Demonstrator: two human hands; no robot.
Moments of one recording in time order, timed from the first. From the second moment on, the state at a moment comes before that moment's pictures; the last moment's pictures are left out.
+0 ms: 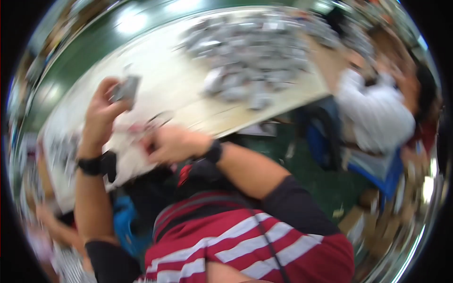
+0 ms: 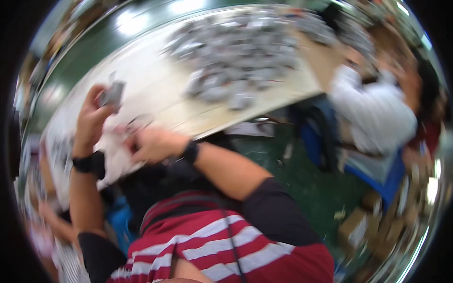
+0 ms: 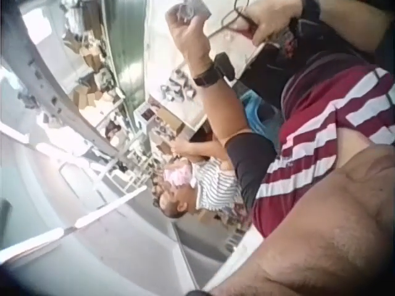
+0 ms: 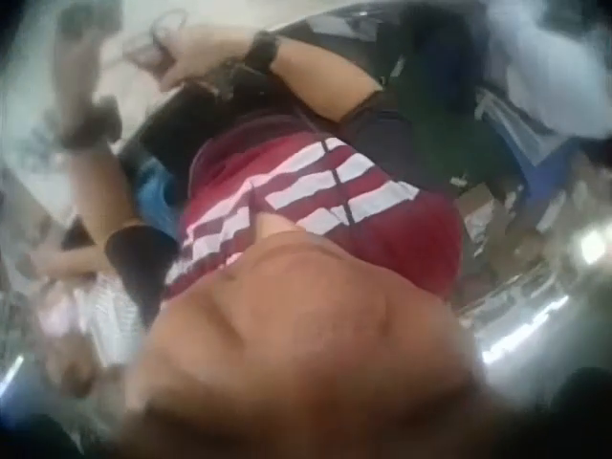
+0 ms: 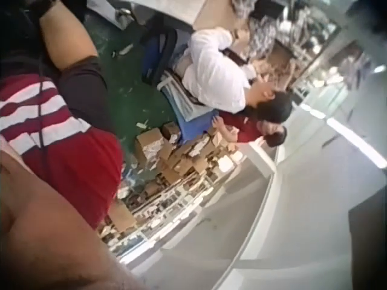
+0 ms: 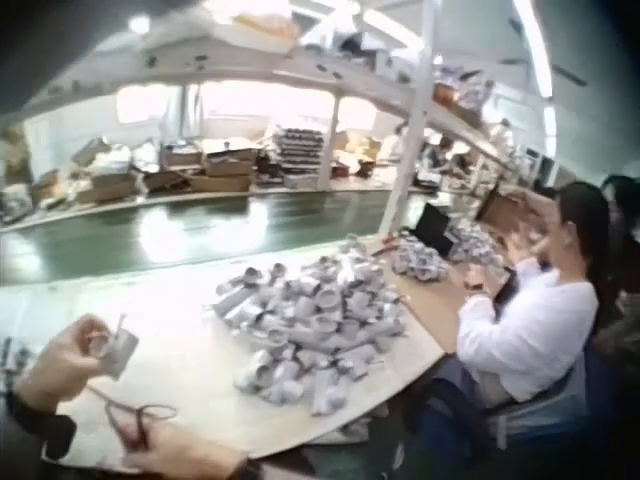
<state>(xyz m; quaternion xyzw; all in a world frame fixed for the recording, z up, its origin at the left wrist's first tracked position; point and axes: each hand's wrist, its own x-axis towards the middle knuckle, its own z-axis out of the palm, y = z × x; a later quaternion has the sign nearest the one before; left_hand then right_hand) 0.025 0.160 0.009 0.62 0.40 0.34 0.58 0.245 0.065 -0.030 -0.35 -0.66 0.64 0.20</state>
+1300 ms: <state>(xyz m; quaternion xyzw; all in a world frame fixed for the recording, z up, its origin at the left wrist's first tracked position) -0.051 -0.026 -0.006 0.24 0.57 0.44 0.65 0.105 0.072 -0.063 -0.42 -0.65 0.51 0.37</state>
